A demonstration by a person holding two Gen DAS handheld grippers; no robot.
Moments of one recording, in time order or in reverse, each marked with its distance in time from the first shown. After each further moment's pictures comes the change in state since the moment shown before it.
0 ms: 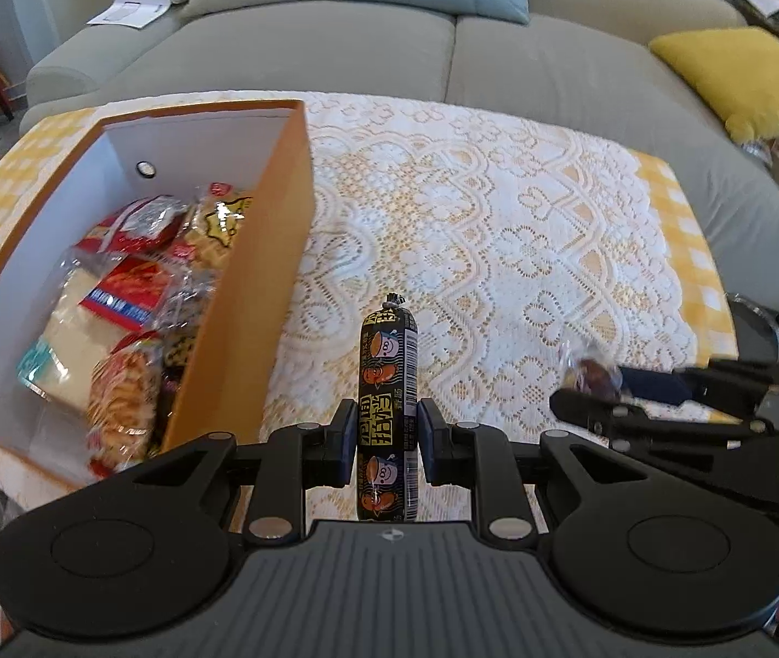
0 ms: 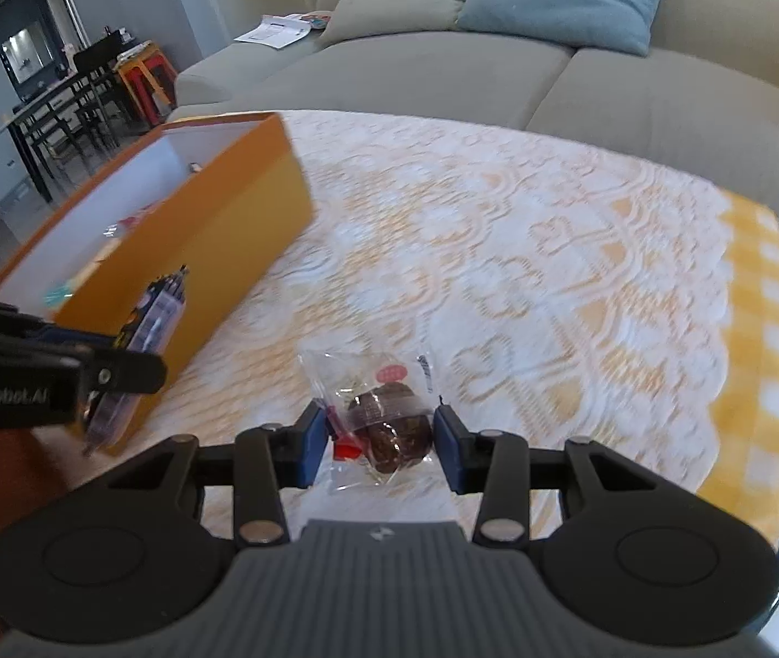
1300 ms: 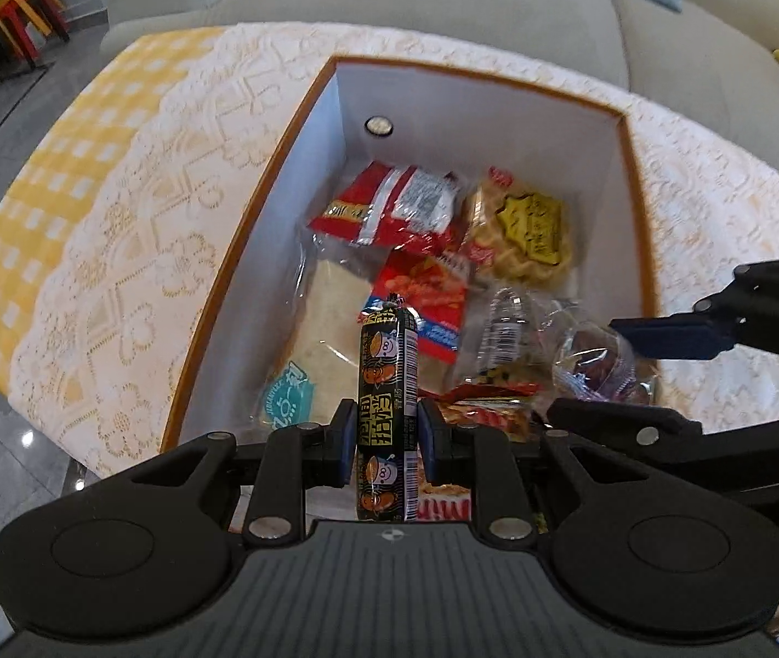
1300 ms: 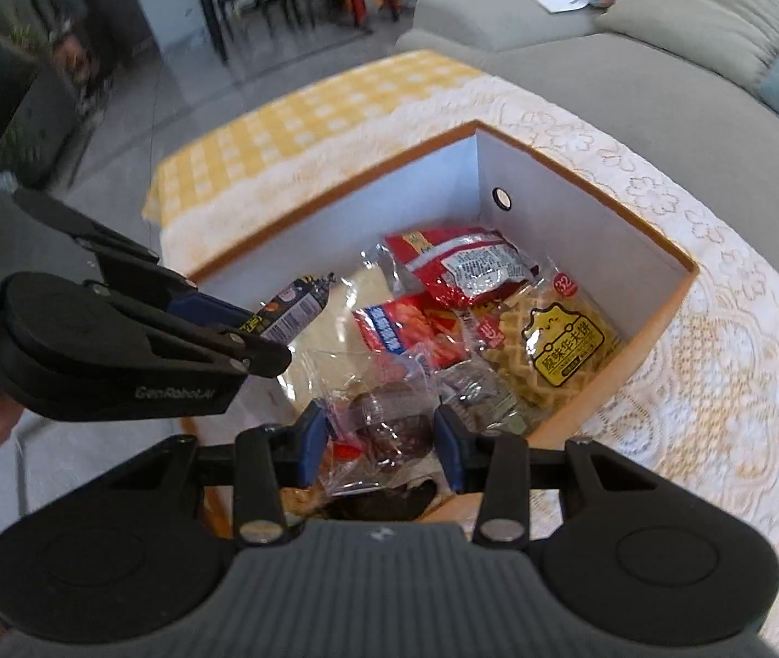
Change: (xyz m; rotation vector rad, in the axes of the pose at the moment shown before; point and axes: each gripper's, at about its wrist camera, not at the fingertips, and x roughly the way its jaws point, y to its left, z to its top) left arm 0.029 0.185 0.049 -0.073 0.190 0.105; right arm 0.091 0.196 0.131 -0.436 0.207 0.242
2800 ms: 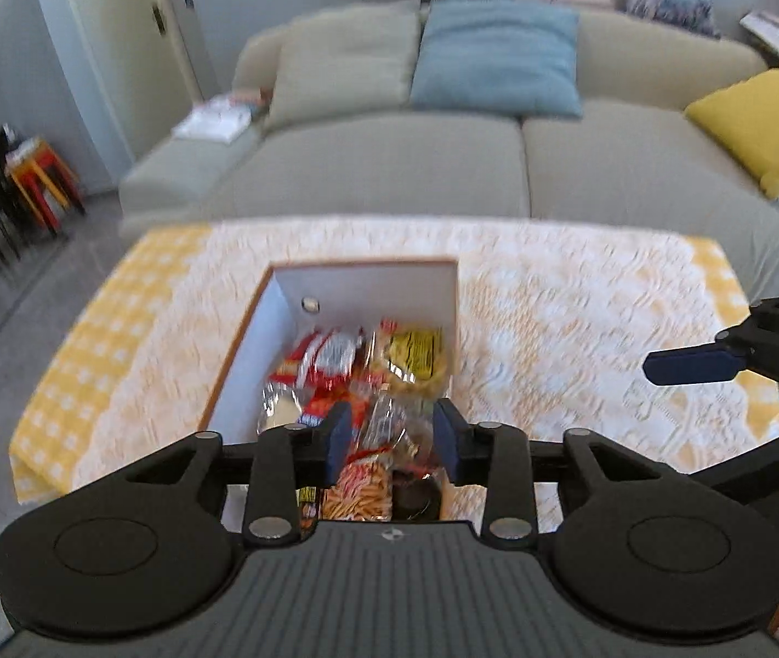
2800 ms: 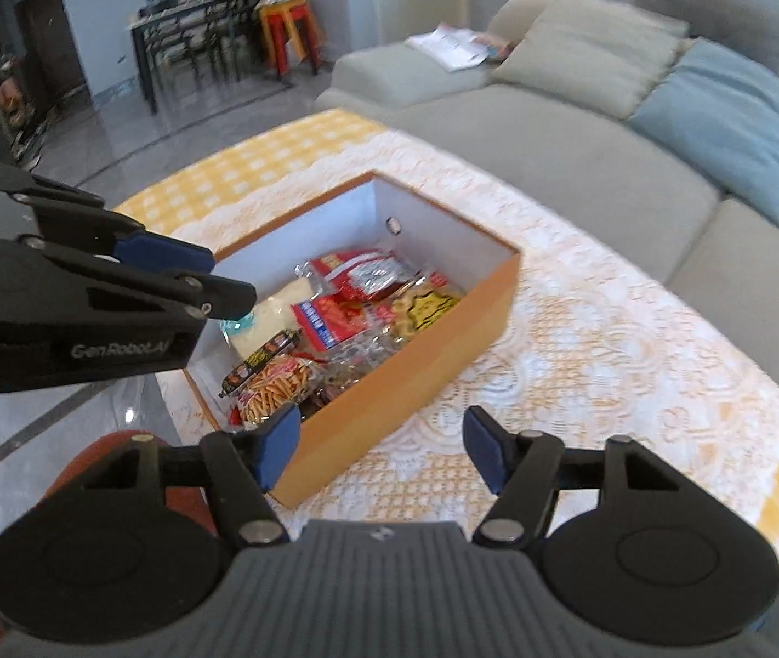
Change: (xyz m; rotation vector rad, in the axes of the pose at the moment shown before) left arm -0.150 -0.109 -0.048 0.141 -0.390 0.070; right arm -0.147 0.013 -0.077 0.092 -0.189 -0.207
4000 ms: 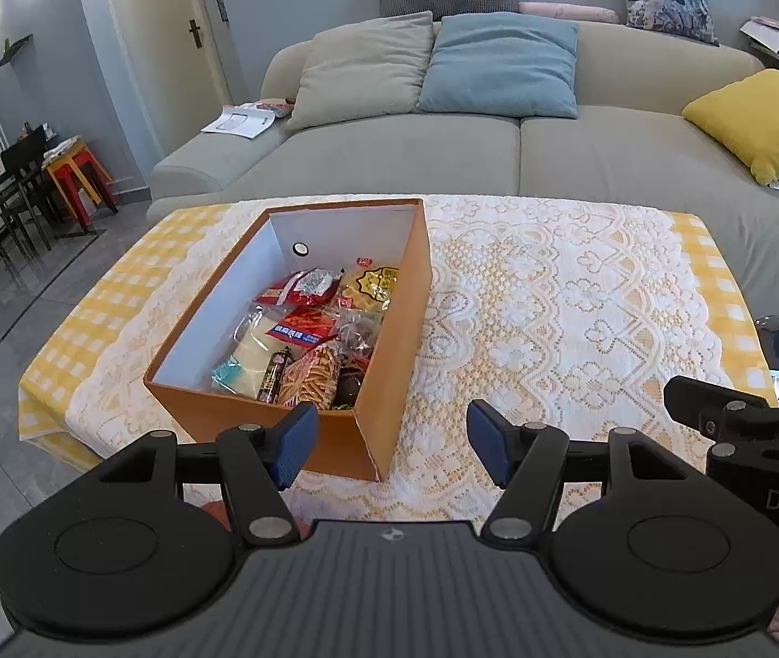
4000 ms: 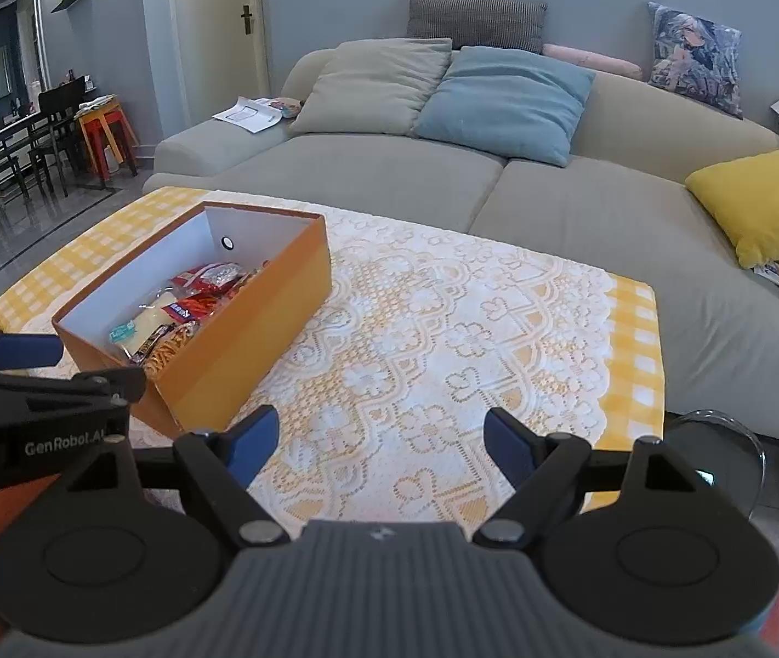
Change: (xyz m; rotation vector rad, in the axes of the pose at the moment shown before) left arm -0.032 -0.059 -0.101 -0.052 -0.054 0.062; right arm -0.083 0.017 -0.137 0.268 -0.154 -0.339
